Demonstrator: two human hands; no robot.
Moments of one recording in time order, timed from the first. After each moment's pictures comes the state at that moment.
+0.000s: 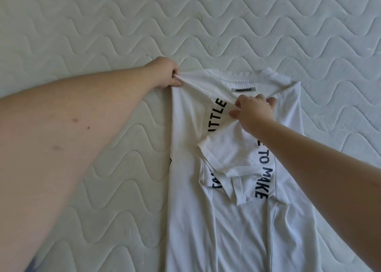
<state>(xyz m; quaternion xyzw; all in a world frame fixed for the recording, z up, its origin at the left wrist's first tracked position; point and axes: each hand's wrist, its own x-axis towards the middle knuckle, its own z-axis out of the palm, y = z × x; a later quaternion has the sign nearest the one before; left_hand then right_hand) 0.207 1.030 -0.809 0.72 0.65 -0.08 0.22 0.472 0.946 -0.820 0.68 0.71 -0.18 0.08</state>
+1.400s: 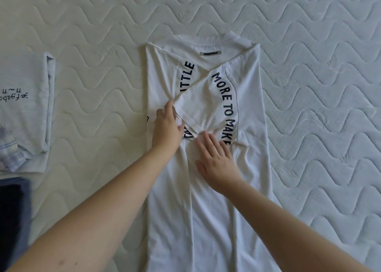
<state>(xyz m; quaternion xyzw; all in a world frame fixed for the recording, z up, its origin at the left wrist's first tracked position) 0.336 0.763 -0.824 0.56 0.77 0.12 0.27 0.503 0.688 -0.833 0.54 0.79 -0.27 0.07</state>
